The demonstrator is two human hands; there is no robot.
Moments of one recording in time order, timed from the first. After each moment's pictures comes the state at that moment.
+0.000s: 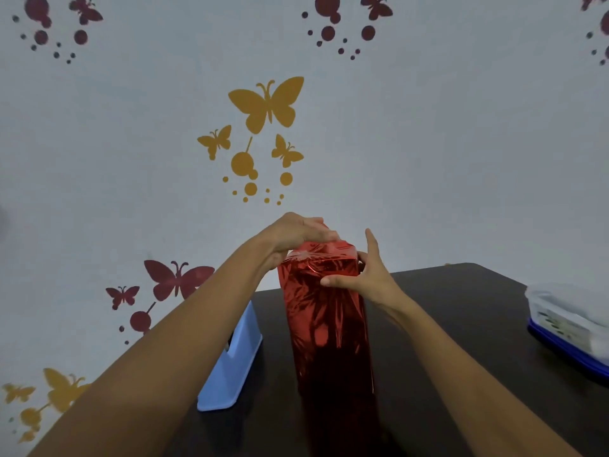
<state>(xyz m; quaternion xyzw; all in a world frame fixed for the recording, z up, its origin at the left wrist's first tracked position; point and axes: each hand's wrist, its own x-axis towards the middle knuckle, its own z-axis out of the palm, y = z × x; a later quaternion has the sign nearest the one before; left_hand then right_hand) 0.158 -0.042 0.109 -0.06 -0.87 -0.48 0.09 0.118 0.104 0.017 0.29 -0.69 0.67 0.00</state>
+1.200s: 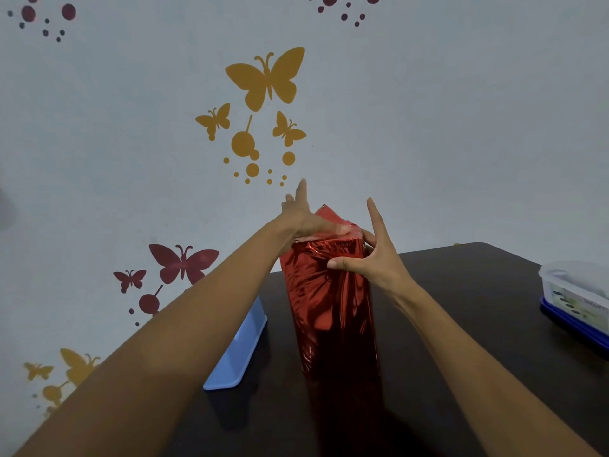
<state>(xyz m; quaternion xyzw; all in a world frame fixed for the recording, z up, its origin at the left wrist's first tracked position) 0.130 -0.031 0.095 0.07 -0.92 -0.34 0.16 0.114 0.102 0.006 0.32 -0.66 0.68 0.08</state>
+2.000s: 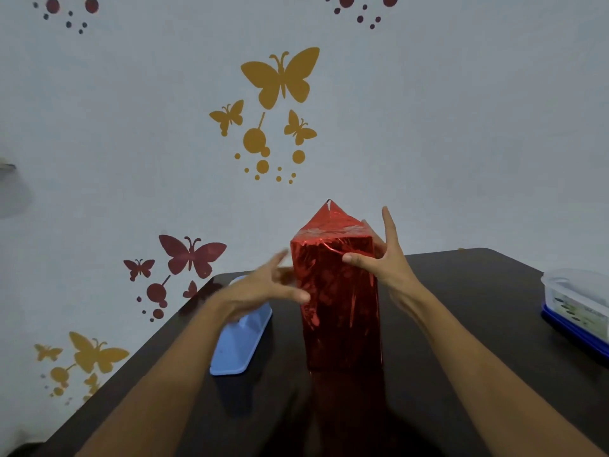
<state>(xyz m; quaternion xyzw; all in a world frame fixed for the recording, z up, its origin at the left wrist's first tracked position) 0.196 -0.106 0.012 -0.05 -0.85 -0.53 0.02 0.105 0.107 -0.004 0.33 -0.61 0.72 0.04</state>
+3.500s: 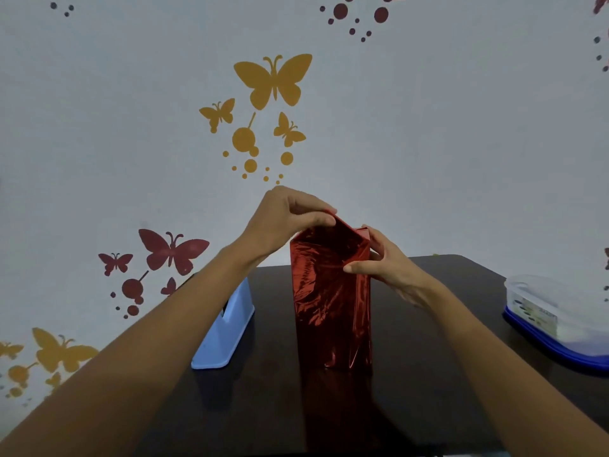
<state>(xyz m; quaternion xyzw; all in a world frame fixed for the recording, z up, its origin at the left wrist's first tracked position) 0.209 -0.038 0.092 -0.25 -0.83 -0.38 0.32 0.105 0.142 0.006 0.38 -0.66 0.64 -0.04</state>
